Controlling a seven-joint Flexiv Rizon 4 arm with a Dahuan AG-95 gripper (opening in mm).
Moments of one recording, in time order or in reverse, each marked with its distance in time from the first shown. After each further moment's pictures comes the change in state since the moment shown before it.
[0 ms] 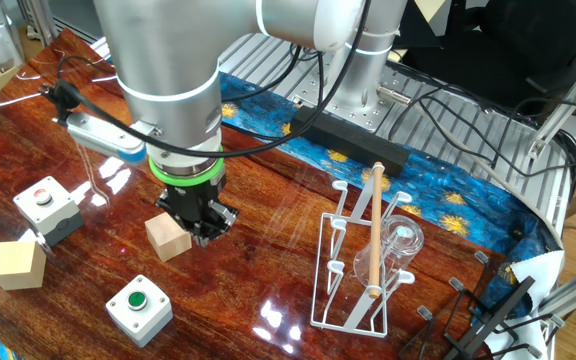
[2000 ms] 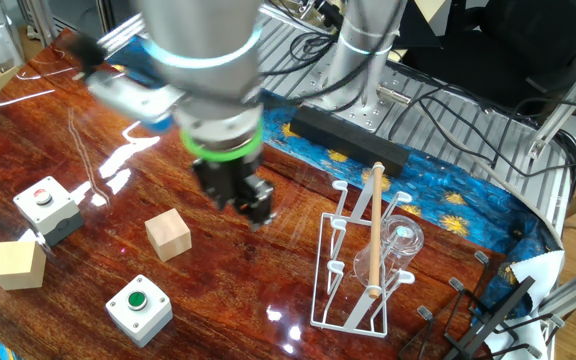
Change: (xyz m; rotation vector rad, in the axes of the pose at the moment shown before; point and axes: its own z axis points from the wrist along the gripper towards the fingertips) arm 0.033 0.063 -0.069 0.017 0.094 0.160
